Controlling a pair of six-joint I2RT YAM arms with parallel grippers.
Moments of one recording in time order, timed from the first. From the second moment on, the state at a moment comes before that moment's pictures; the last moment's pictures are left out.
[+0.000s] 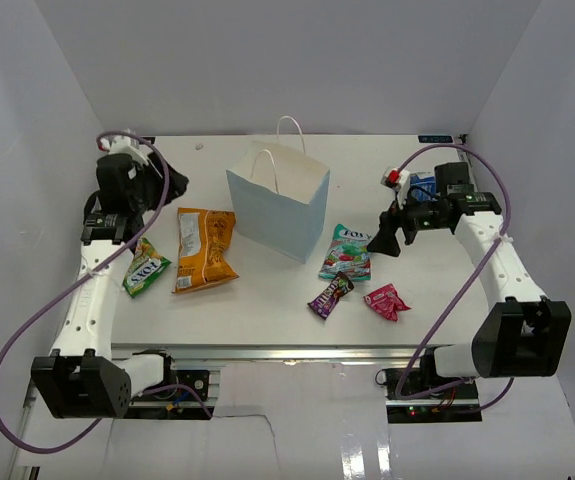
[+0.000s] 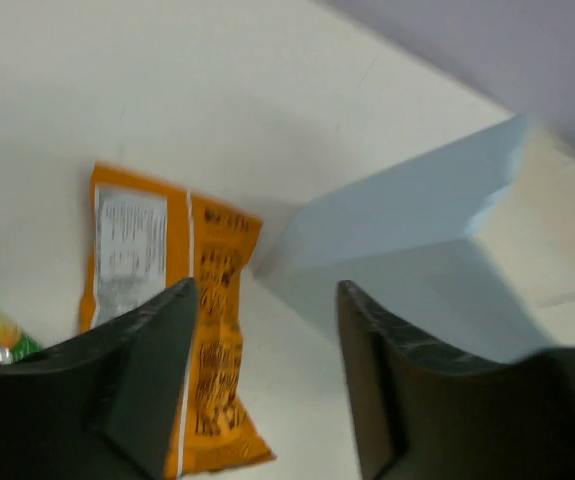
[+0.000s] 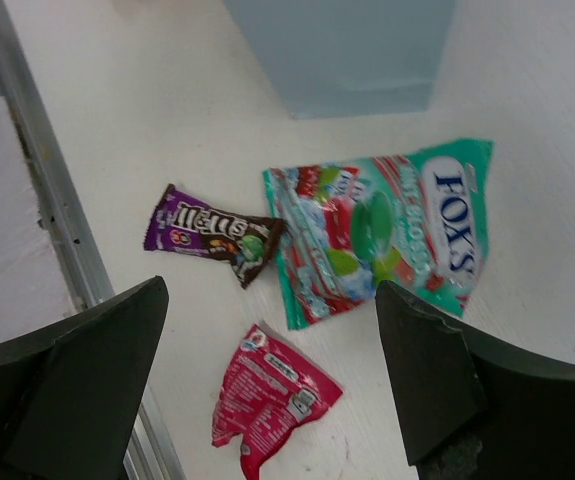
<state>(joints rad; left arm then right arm) 0.00 1.17 1.22 -0.39 0.12 -0.48 0.03 1.36 1.17 -0.86 -0.90 -0.68</state>
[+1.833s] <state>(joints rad) 0.29 1.58 1.20 -0.36 0.57 -0.54 0.22 1.37 1.09 -0.82 -0.83 -0.59</state>
